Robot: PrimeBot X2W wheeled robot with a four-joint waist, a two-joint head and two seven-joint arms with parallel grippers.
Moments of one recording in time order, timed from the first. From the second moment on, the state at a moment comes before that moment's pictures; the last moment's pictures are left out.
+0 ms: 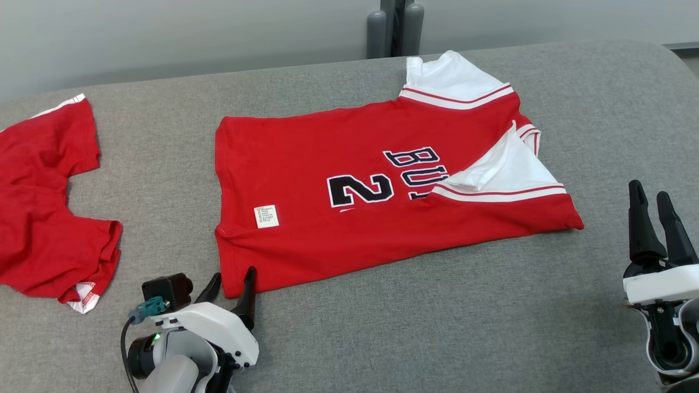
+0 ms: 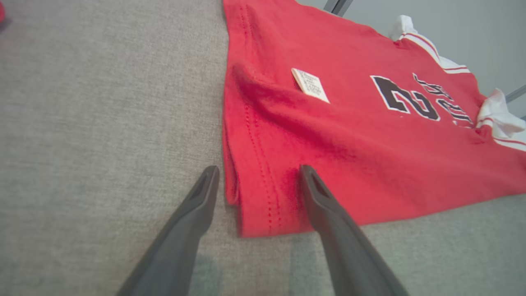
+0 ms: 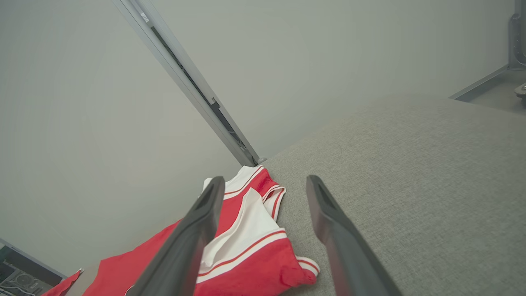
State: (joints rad) left arm -0.33 0.16 -0.48 0.67 -0.81 0.08 -0.15; right arm -0.28 -0.29 0.10 0.37 0.89 0.13 -0.26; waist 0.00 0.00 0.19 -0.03
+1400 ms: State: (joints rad) left arm -0.37 0.19 -0.54 0.50 -0.77 0.06 -0.15; right arm -0.48 -0.32 0.32 0.78 1.14 0.13 -0.20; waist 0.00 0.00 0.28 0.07
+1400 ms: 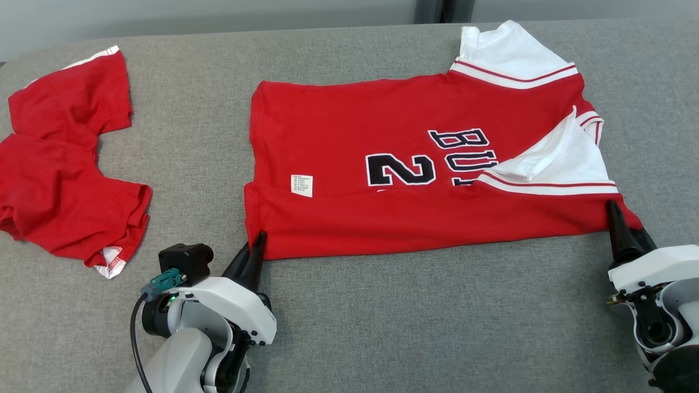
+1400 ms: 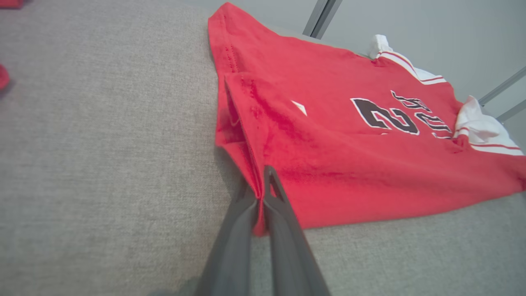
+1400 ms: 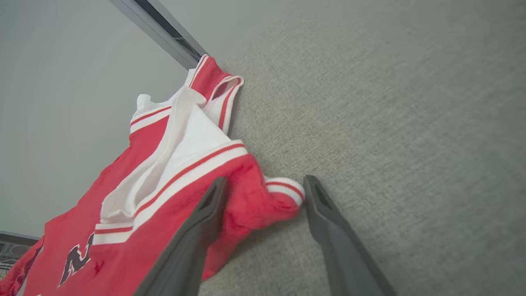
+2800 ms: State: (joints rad) left arm -0.01 0.40 -0.60 0.20 -0.80 0.19 0.04; right arm -0.12 -0.32 0.27 0.54 1.21 0.13 -0.25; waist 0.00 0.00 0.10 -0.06
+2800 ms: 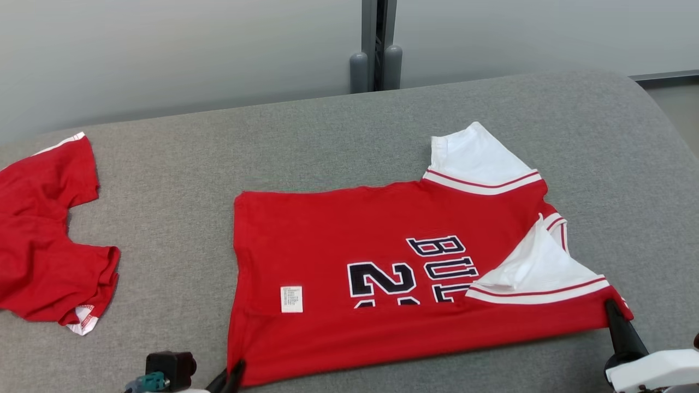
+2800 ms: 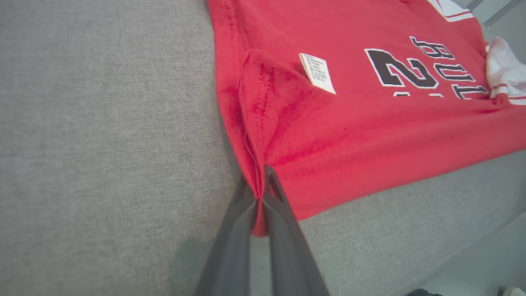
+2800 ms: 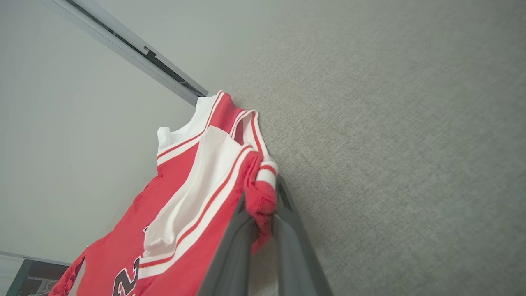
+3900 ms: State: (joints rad) left arm -0.09 0.37 -0.49 0.11 -0.76 0.28 -0.17; right arm -0.15 -0.29 0.04 0.26 0.88 0.13 -0.20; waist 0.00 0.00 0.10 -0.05
